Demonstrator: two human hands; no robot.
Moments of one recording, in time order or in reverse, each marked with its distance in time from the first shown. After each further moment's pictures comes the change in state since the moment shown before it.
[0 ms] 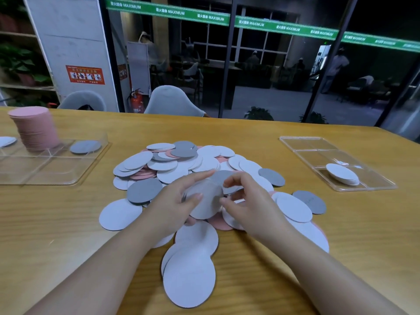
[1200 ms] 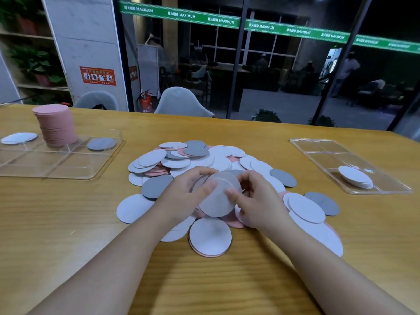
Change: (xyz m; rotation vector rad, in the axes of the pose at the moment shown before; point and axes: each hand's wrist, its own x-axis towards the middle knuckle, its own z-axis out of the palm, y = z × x) left_hand 0.003 -0.002 -0.011 -0.117 0.068 -0.028; right_hand 0.008 -0.003 0.012 0.116 0.059 0.045
